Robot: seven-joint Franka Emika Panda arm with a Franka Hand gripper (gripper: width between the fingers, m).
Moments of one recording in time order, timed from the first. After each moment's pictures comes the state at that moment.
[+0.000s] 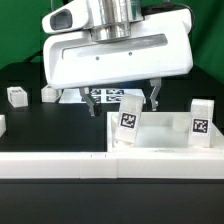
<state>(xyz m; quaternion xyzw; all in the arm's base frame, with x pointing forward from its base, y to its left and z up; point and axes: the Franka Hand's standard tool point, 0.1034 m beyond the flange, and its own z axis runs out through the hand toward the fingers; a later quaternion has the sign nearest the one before) 0.663 -0.015 0.076 -0.99 0.12 -0.07 0.08</state>
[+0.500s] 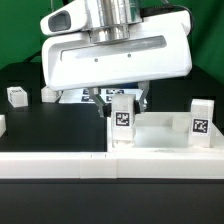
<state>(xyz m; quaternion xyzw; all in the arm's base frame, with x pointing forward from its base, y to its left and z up) 0.663 -0.015 0.075 -0.99 0.12 -0.07 0.08</state>
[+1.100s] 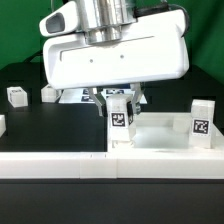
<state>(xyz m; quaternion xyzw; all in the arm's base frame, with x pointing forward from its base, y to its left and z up) 0.665 -0.018 0.075 -0.95 0.31 -0.06 0.09</state>
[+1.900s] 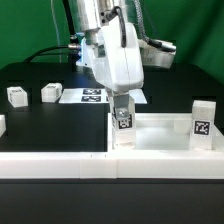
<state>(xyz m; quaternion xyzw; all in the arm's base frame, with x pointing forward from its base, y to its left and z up) 0.664 -0.018 0.073 -0.75 0.65 -0.03 0.11</state>
